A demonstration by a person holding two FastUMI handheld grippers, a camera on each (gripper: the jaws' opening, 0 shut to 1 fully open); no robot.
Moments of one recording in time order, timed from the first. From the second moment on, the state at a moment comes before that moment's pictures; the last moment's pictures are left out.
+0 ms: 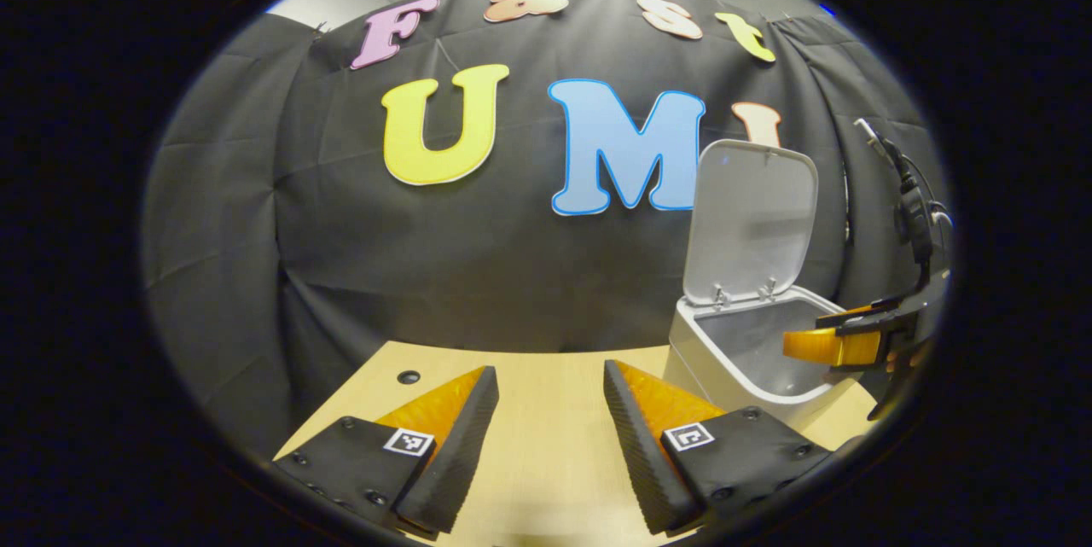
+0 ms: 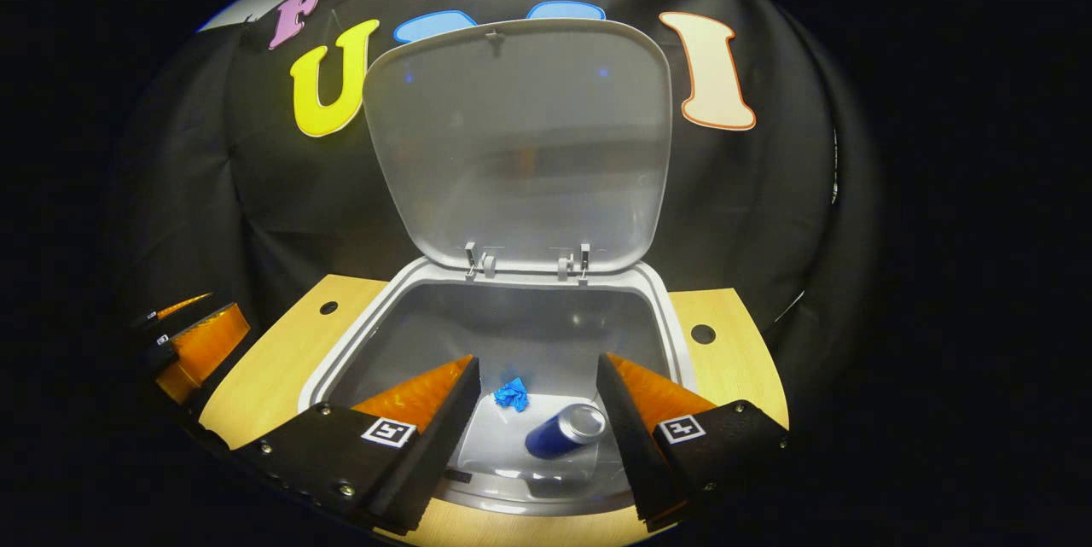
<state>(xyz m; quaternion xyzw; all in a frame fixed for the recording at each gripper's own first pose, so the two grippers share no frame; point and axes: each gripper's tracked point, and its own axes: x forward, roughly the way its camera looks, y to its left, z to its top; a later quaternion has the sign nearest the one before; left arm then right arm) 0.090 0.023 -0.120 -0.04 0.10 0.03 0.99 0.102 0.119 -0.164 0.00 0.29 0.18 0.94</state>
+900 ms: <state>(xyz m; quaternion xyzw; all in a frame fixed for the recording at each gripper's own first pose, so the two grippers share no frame) 0.091 0.017 -0.125 -0.05 0.11 0.02 0.99 0.086 0.101 -0.102 -0.01 0.22 0.17 0.96</state>
